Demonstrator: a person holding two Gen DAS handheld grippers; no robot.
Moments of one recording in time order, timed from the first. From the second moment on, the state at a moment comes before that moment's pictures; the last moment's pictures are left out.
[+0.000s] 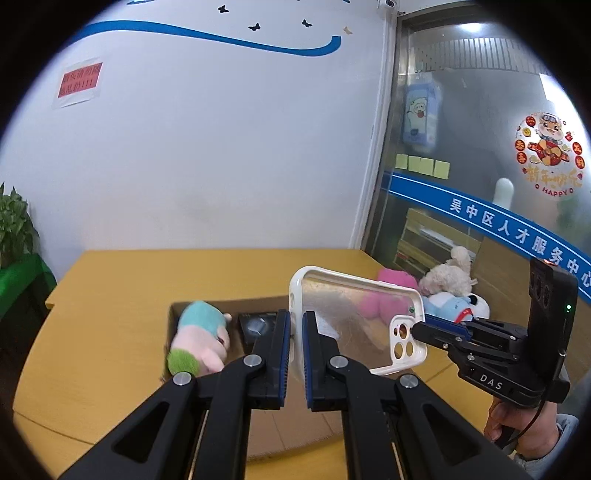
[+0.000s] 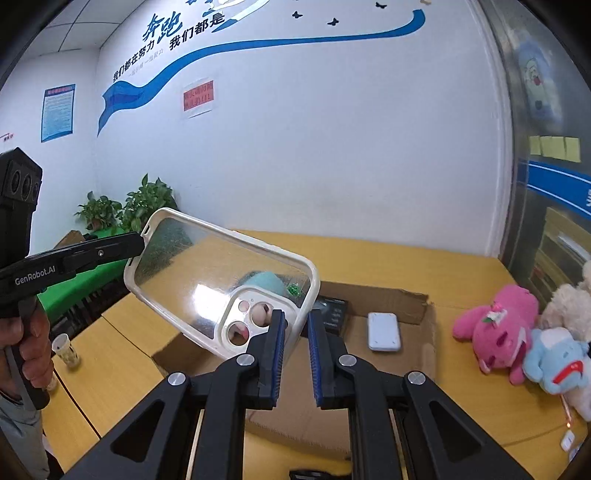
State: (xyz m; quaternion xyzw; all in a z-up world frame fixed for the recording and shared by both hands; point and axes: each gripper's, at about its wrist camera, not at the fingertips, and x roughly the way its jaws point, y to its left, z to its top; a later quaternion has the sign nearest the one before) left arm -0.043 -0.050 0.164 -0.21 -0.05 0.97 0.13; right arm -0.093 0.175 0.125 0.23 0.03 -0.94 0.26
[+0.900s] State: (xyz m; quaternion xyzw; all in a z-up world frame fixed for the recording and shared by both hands) left arm -0.192 -0.124 -0.038 -0.52 -0.03 0.85 -0.01; right arm -0.275 0.037 -0.110 0.61 0.03 -0.74 0.29
